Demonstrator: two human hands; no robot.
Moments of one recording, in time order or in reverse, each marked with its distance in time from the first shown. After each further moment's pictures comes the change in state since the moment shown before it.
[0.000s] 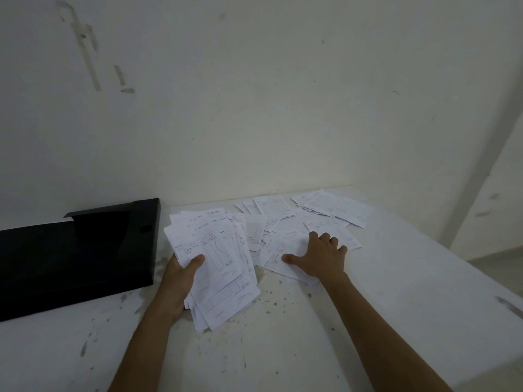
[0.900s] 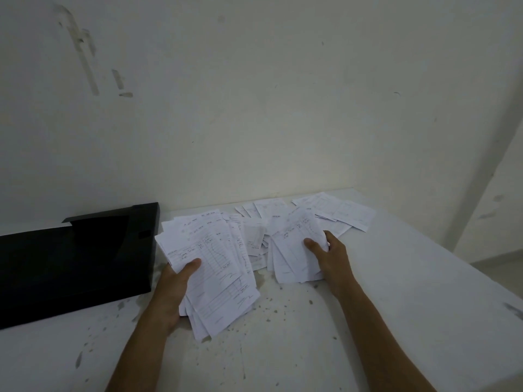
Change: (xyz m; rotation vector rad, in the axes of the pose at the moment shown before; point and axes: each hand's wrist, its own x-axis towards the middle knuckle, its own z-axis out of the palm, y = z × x) left_hand 0.000 0.003 0.000 -0.076 0.028 -0.102; right_hand -0.003 0.022 0.003 1.302 0.120 -0.075
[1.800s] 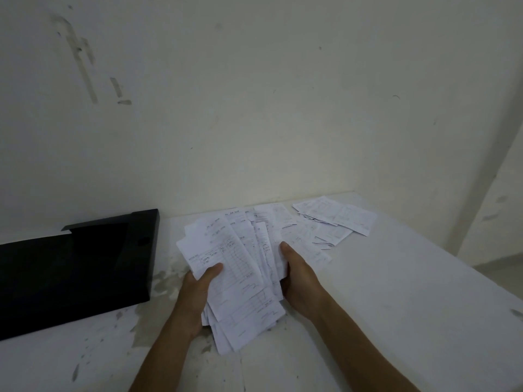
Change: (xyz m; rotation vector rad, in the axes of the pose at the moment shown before) left_hand -0.012 0.000 0.040 -0.151 -0.097 0.011; right_hand -0.042 -0.030 0.060 0.621 -0.395 0.394
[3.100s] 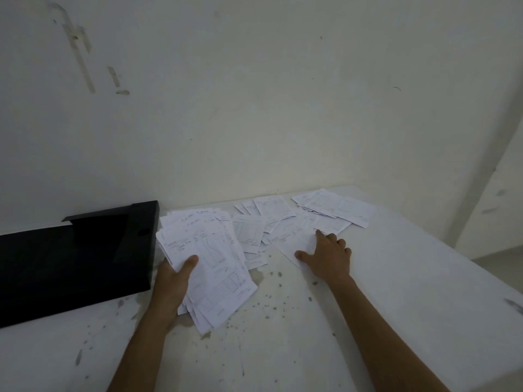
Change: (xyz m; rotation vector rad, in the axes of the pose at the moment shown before) left_hand 0.005 0.008 -0.036 0.269 0.187 0.174; right_hand 0.027 -0.028 -0.070 -1.707 0.578 -0.020
